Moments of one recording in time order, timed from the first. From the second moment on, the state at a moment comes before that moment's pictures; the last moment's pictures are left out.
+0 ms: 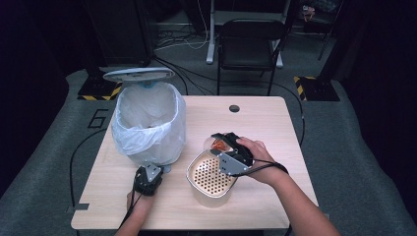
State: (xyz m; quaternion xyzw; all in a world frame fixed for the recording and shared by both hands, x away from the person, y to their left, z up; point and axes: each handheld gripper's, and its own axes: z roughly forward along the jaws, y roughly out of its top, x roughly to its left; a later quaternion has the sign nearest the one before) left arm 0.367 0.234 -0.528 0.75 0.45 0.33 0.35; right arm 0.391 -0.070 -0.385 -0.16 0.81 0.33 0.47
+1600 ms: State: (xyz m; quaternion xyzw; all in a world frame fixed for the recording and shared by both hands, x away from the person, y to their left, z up) left arm 0.367 0.234 -0.528 0.75 0.45 0.33 0.35; right arm 0.358 -0.050 -0.420 -0.43 0.65 0.02 0.62
